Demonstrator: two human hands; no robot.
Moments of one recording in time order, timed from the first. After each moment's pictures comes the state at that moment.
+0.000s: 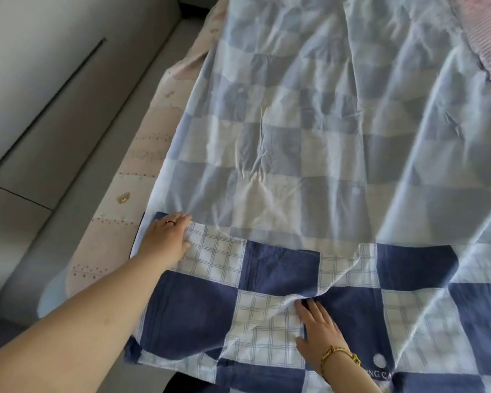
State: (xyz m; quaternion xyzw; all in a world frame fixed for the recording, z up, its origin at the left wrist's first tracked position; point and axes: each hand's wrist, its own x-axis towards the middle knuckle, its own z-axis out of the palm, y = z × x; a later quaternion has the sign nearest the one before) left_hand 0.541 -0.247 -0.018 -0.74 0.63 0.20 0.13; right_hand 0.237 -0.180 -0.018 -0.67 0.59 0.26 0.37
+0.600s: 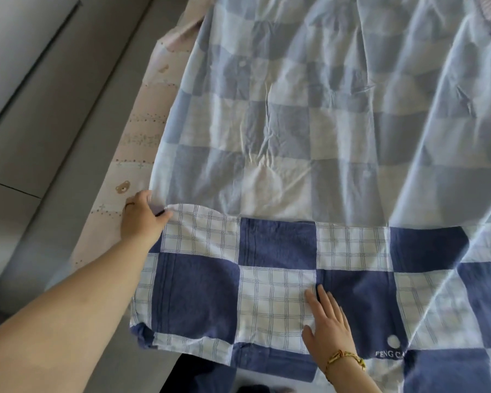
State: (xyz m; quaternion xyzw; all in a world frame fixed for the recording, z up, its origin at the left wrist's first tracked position) left_hand 0.586 -0.253 -0.025 -0.86 0.41 0.27 -0.13; right_hand 0.262 -0.156 -0.008 -0.64 0.65 0.24 0.32
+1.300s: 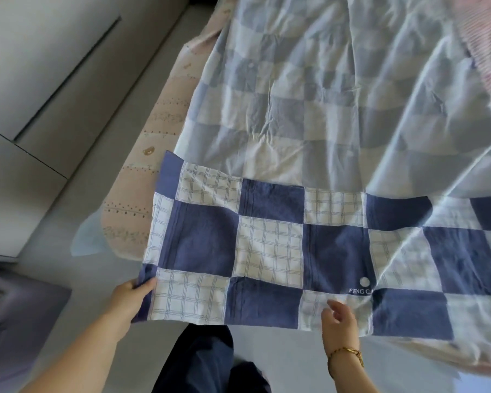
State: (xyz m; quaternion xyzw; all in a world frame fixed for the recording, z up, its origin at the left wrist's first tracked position) left_hand 0.540 -0.013 -0.010 -0.83 0.06 0.47 -0.29; right_hand 0.217 -0.047 0.002 -0.31 0.83 -0.16 0.43
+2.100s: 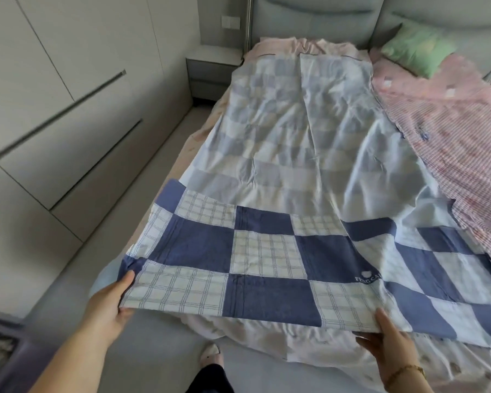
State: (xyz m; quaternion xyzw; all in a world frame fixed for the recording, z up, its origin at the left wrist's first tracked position) left_hand 0.532 0.014 0.131 -0.64 0.07 0.48 -0.59; right_hand 0.137 -0.024 0.122 -0.14 0.70 -0.47 0.52
